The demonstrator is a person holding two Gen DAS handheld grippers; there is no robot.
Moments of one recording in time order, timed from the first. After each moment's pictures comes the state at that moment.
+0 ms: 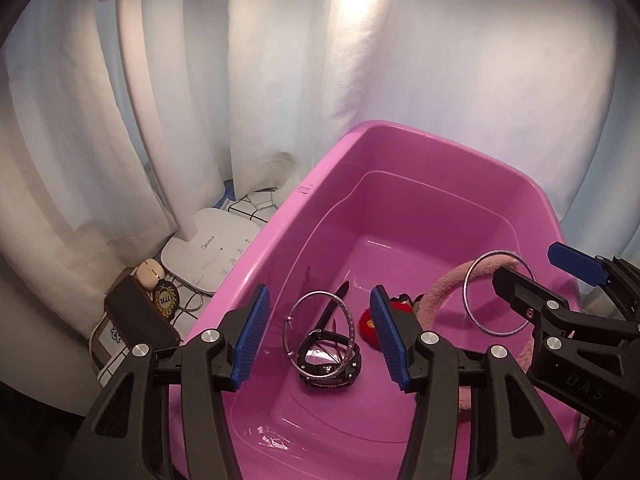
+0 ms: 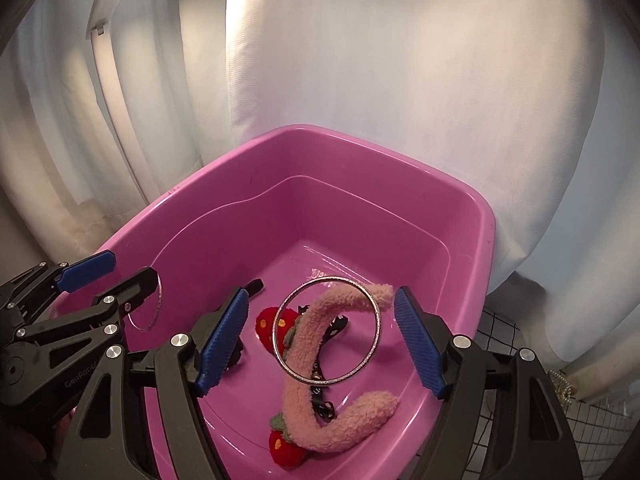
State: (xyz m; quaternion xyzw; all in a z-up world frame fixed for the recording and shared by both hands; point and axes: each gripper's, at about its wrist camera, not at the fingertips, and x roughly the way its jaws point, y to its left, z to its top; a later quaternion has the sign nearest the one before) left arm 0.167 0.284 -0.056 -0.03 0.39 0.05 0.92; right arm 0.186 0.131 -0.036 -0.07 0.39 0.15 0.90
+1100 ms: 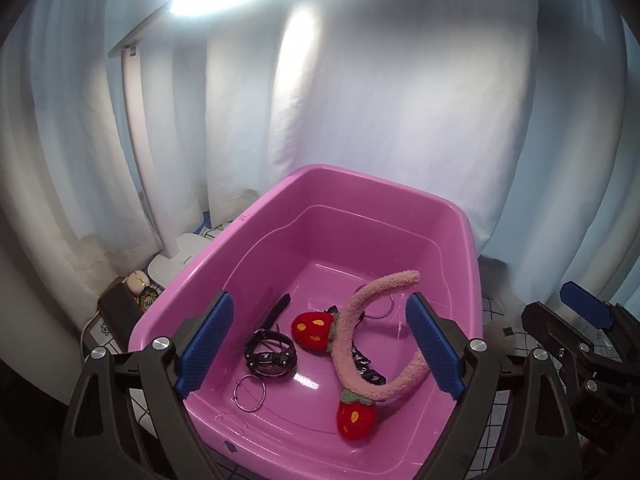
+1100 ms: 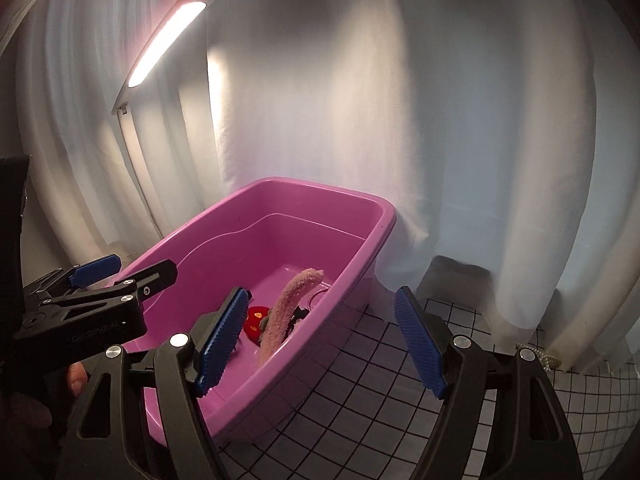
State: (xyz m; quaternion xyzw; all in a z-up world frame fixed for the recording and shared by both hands) left arm 0.103 0.212 -0.012 -0.04 0.32 0.02 0.95; right arm 0.081 0.020 -0.004 0.01 0.30 0.15 0.94
